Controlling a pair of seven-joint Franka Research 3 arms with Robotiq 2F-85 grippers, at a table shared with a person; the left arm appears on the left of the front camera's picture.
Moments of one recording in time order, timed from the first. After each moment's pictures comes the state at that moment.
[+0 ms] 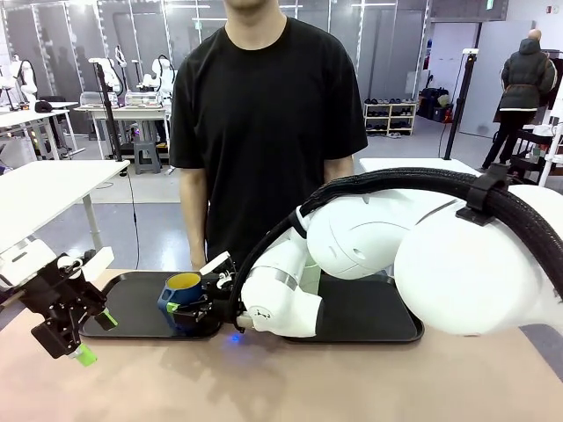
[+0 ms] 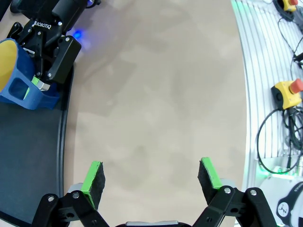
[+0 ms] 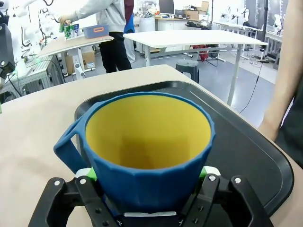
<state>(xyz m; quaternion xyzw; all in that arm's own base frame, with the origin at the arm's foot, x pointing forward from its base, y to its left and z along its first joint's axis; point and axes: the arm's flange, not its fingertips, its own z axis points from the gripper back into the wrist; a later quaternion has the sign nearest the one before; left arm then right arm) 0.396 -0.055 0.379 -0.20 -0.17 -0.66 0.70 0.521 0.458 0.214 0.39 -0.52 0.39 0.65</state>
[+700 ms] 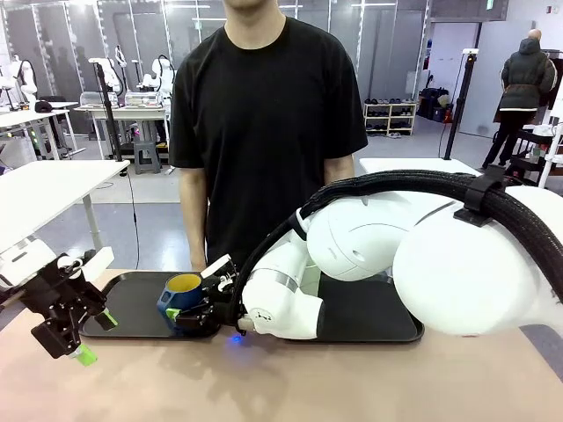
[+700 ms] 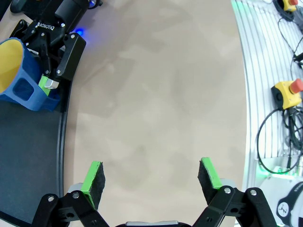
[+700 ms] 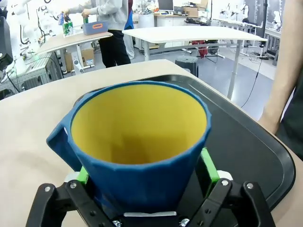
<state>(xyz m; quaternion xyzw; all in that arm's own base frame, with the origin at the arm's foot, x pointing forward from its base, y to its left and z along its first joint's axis) 0.396 -0.055 0.379 -0.20 -0.17 -0.66 0.70 0.520 0.455 0.208 0.38 -0.52 0.40 0.65</state>
